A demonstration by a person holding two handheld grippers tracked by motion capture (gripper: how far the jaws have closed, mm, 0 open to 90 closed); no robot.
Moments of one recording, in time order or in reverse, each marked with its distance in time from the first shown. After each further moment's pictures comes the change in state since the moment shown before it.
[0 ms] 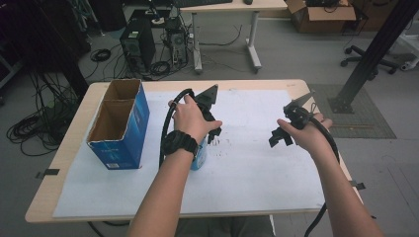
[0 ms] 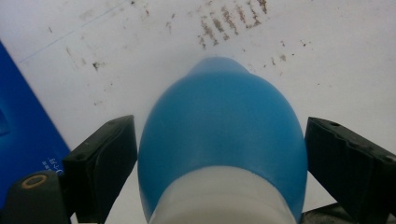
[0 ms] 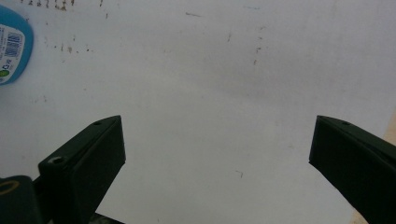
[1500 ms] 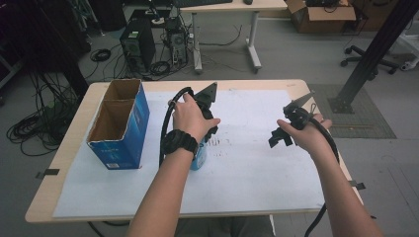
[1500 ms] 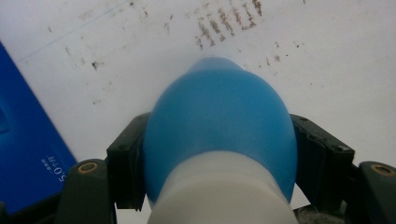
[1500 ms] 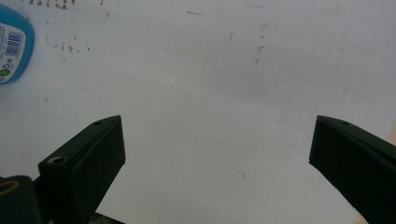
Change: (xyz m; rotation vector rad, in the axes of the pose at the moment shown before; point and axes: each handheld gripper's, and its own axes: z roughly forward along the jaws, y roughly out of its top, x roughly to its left) left arm 0.002 0.000 -0.006 -0.004 -0.011 -0.007; right arm -0.001 0.000 0.002 0.002 0.008 0.000
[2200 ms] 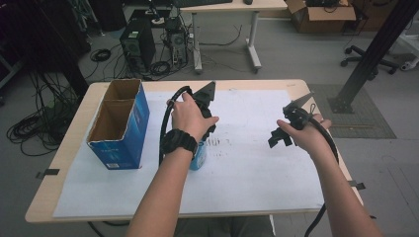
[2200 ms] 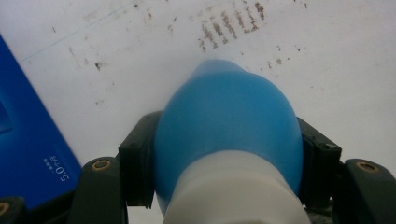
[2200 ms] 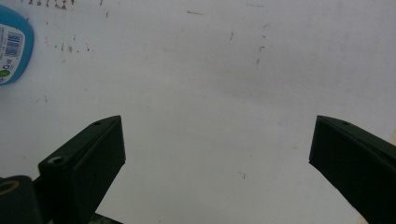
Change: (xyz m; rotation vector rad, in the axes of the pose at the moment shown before) left arm 0.003 0.000 -0.002 -0.006 -0.007 -0.010; right arm 0.000 0.001 0.002 0.000 0.001 0.003
